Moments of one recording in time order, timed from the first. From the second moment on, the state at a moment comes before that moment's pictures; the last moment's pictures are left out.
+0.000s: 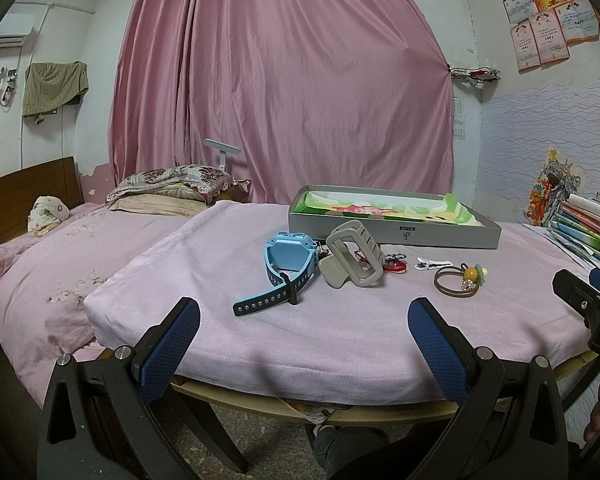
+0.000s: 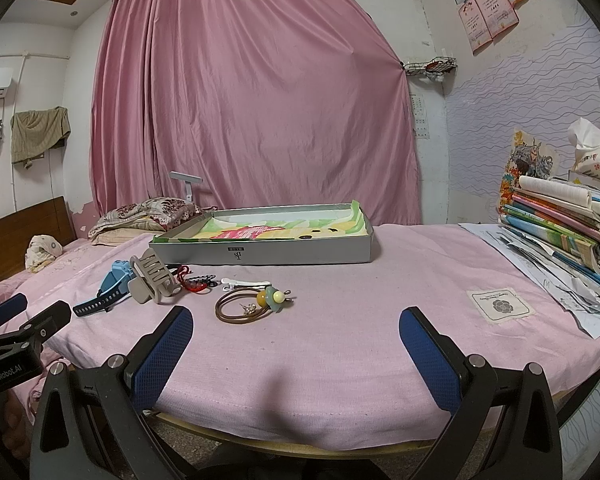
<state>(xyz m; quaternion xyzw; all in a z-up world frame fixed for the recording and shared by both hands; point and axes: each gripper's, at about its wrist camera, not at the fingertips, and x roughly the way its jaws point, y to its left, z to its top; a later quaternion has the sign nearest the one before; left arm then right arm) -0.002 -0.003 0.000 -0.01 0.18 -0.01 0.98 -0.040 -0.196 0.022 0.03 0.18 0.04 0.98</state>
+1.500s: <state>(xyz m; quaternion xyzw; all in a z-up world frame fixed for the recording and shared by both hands) 0.036 0.013 0.007 0.01 0.19 0.01 0.98 -0.007 -0.207 0.042 0.03 0.16 0.06 0.98</state>
